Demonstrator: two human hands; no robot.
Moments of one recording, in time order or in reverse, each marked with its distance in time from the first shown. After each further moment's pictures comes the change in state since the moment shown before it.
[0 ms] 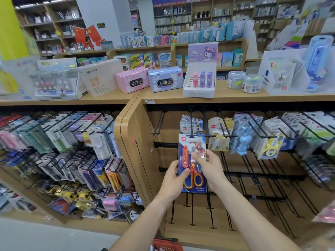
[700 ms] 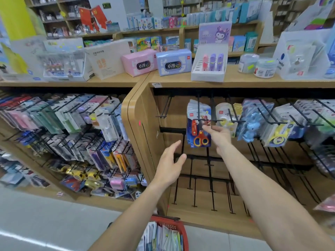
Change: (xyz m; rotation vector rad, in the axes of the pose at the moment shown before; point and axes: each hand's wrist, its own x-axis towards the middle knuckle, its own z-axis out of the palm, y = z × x) left_hand -0.019 0.001 -0.030 0.485 0.082 0.123; right_hand 0.065 -0.018 -0.009 -0.072 0.246 0.129
